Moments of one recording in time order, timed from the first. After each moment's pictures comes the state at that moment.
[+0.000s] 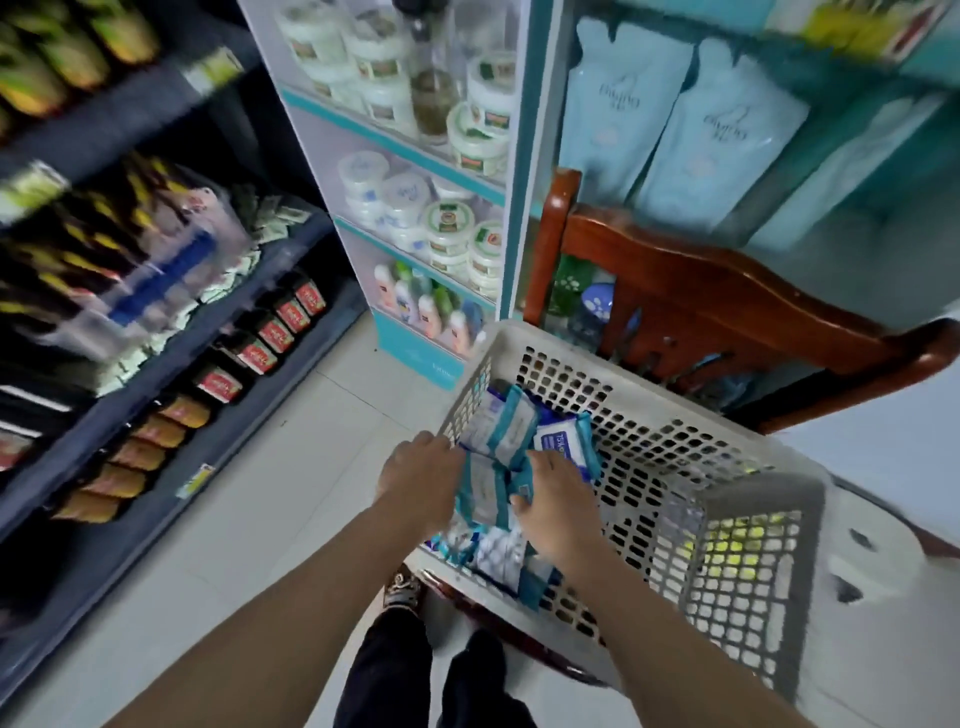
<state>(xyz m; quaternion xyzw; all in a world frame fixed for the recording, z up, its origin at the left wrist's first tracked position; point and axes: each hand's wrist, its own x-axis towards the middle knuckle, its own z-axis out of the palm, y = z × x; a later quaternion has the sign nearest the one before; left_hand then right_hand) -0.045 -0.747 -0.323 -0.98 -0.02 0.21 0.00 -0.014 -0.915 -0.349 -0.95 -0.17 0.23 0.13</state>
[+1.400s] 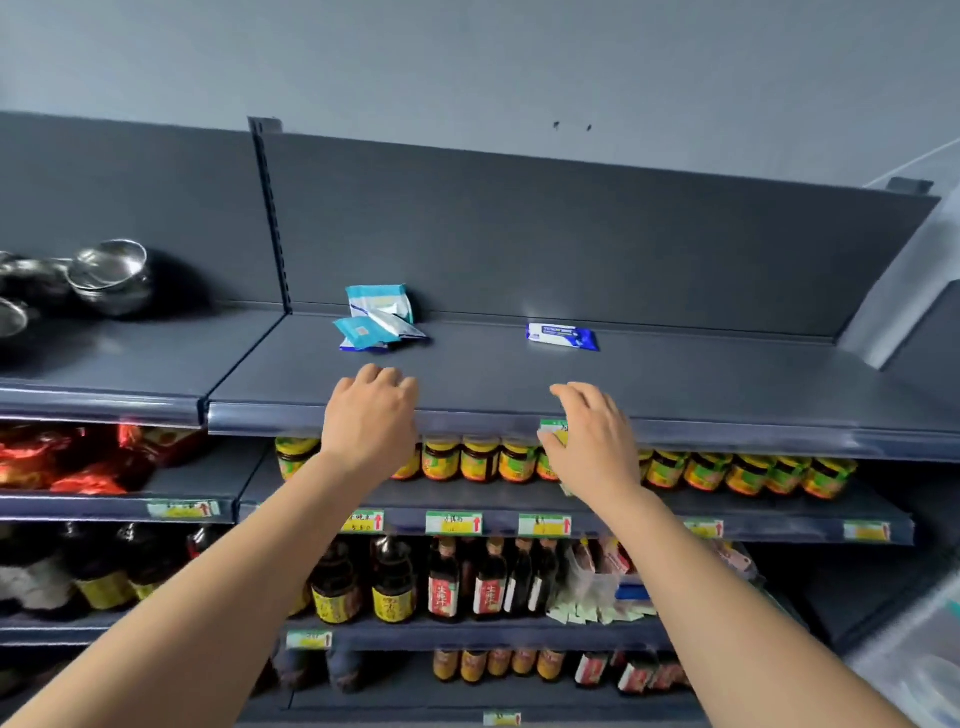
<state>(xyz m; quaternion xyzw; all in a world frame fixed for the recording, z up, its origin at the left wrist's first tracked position) -0.415 -0.196 -0.007 -0.81 -0.54 -0.16 0.16 -0.182 -0.256 -0.024 -0.73 -0.65 -0.10 0.22</state>
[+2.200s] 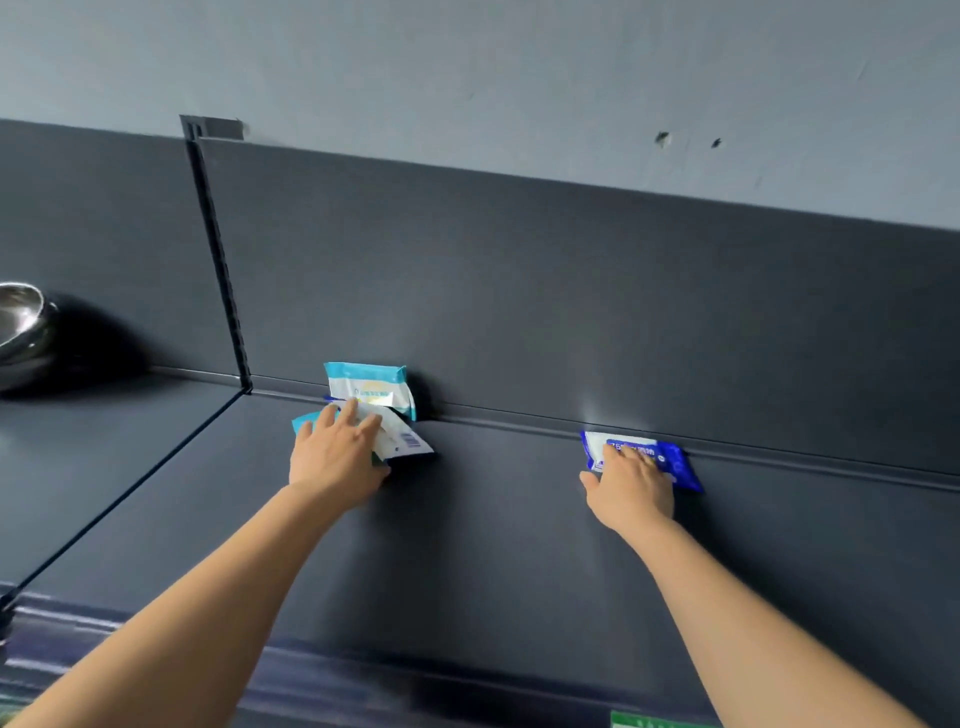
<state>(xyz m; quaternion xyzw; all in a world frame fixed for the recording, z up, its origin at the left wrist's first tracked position) -0.398 0.111 -0.052 -0.73 -0.68 -0.05 0.06 -0.086 0.073 -0.060 -0.81 -0.59 -0.04 0.06</state>
